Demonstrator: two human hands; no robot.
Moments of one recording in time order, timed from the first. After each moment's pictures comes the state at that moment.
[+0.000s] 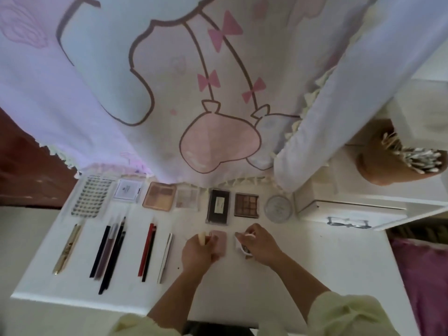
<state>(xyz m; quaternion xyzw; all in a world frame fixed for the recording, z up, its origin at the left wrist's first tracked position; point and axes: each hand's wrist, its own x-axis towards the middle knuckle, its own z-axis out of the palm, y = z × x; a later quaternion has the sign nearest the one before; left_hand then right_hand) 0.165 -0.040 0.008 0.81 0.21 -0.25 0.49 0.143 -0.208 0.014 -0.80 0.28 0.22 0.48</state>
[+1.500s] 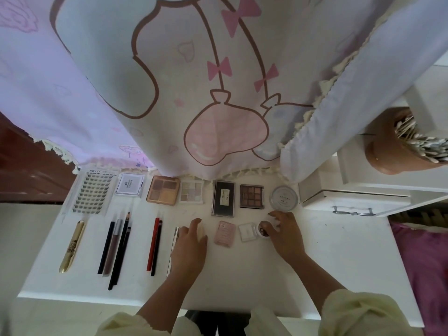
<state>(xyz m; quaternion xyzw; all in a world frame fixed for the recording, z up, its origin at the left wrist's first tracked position) 0.172 0.006 -0.004 0.94 0.00 -0.19 0.29 0.125 -0.231 -0.005 -0.88 0.31 0.05 0.36</state>
